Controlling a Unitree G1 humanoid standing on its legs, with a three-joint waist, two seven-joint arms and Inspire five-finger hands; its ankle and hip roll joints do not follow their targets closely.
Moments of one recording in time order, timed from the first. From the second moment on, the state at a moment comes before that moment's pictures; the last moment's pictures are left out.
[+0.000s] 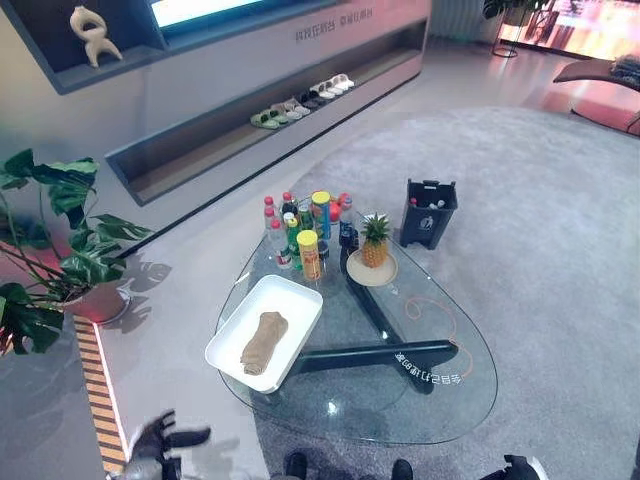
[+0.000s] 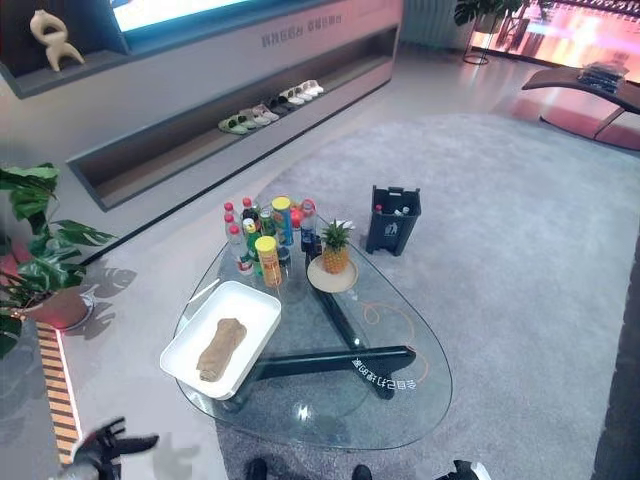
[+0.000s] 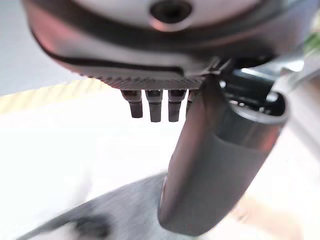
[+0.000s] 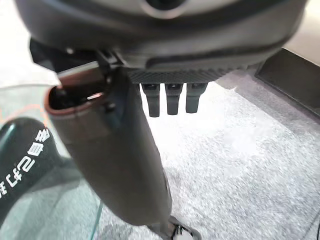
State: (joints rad) left arm -0.02 0.38 -0.04 1.28 -0.23 -0.07 0.00; right arm -0.08 -0.33 0.10 1.36 -0.07 0.08 -0.26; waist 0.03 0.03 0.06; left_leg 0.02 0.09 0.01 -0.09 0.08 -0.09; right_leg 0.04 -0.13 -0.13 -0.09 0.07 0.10
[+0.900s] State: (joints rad) left arm 0.00 0.29 -0.18 1.32 -0.05 -0.01 -0.10; right arm -0.07 -0.30 0.16 1.37 -0.15 0.10 -0.20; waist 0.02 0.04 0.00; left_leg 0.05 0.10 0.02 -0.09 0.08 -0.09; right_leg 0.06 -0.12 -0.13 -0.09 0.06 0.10
